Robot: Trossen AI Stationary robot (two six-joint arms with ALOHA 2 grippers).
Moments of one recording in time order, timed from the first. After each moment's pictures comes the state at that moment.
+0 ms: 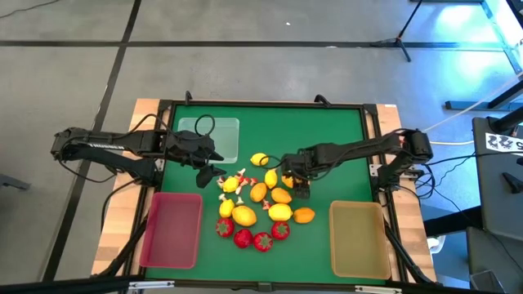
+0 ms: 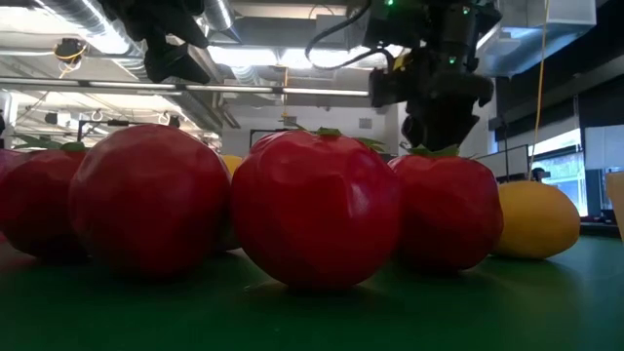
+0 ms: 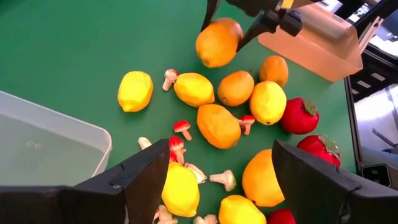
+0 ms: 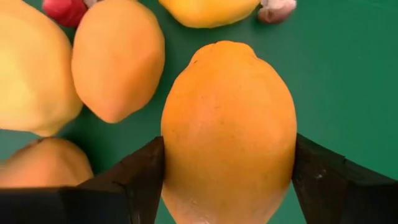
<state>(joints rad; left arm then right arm) 0.02 0.96 0.81 -0.51 -0.01 -0.43 0.03 1.68 1.19 -0.82 0.01 0.15</state>
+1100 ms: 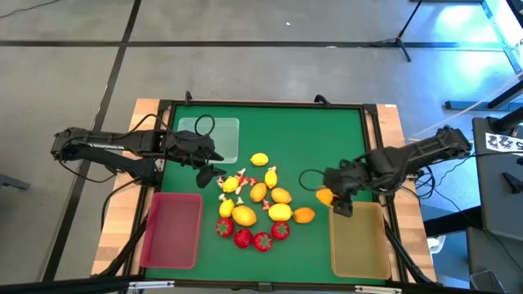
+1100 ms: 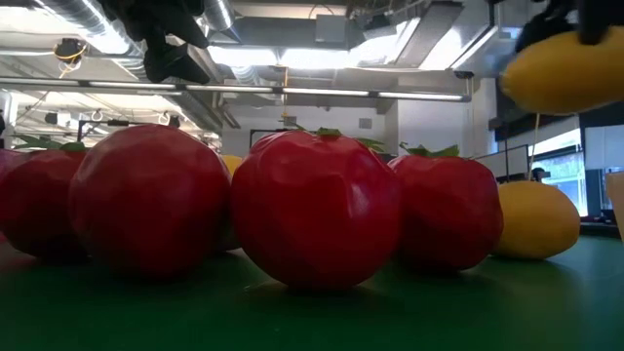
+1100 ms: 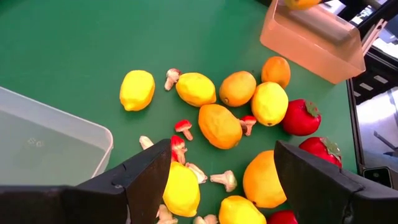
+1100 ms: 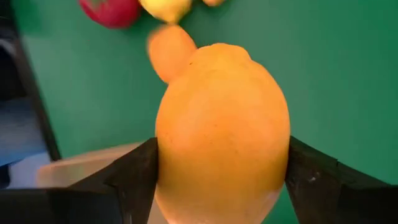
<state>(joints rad) 0.02 0.96 0.81 -0.51 -0.01 -0.44 0.36 1.25 1.19 -1.21 -0.02 0.64</state>
